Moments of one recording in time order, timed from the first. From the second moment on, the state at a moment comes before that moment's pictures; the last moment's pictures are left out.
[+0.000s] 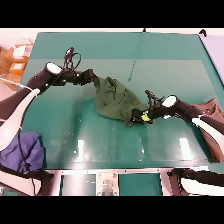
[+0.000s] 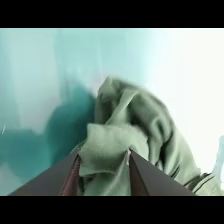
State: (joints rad) left arm -0.20 -1.67 1.36 0.62 -0.69 -1.21; right arm 0.22 -1.39 0.77 -0.83 0.88 1.50
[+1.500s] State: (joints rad) left arm 0.03 -1.01 1.75 1.14 -1.16 -1.40; right arm -0.35 -0.93 1.58 -0.81 1.38 1.37
